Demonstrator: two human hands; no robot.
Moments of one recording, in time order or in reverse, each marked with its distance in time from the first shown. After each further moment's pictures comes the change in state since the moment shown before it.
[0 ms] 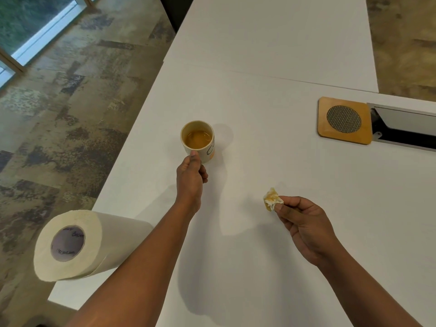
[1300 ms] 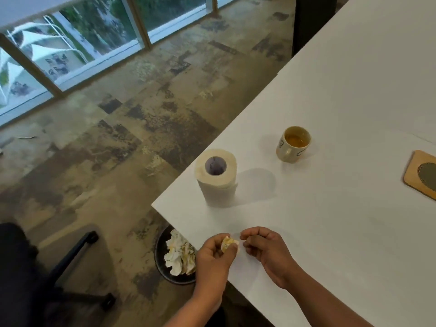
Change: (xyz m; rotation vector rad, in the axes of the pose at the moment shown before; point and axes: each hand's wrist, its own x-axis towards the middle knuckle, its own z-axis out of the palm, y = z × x) left_hand -0.241 -0.104 -0.145 -0.225 0.336 -0.129; right_hand -0.098 0.118 0.119 -0.594 -0.510 0.289
